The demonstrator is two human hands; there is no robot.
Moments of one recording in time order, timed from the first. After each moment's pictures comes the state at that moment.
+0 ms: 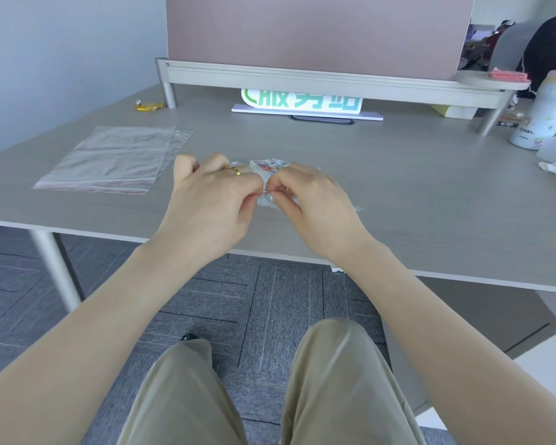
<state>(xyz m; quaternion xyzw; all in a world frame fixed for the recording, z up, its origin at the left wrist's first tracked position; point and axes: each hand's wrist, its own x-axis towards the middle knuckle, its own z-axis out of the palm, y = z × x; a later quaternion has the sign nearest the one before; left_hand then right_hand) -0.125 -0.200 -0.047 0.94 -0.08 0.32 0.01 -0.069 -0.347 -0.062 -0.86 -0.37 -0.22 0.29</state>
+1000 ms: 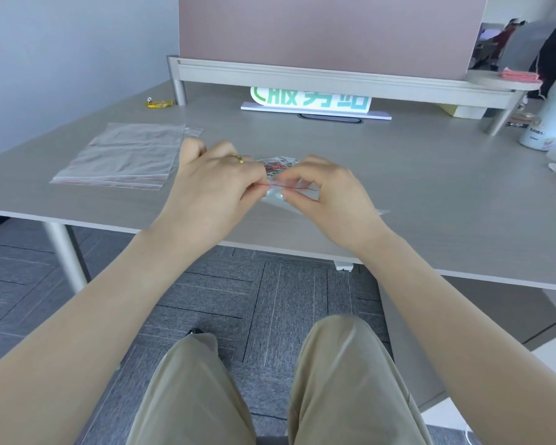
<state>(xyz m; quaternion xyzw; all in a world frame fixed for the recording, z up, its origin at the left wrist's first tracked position) -0.130 -0.184 -0.036 0.93 -0.13 0.34 0.02 -0.073 -0.348 -0.050 -0.83 -0.38 -0.19 0.36</state>
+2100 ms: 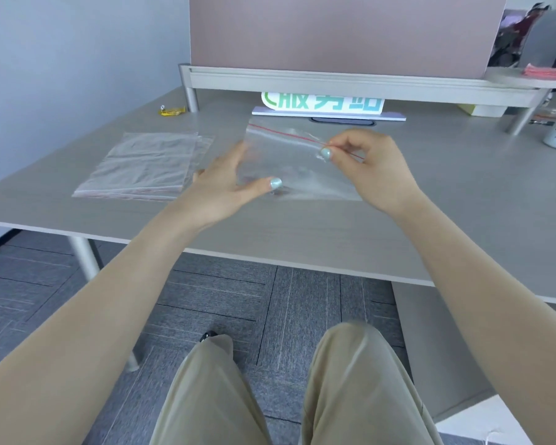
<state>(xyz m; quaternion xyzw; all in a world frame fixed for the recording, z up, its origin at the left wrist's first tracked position) -0.089 -0.157 -0.029 0.93 -0.03 0.11 0.36 -0.015 -0.366 -0.024 -0.82 -0.31 -0.17 0.46</state>
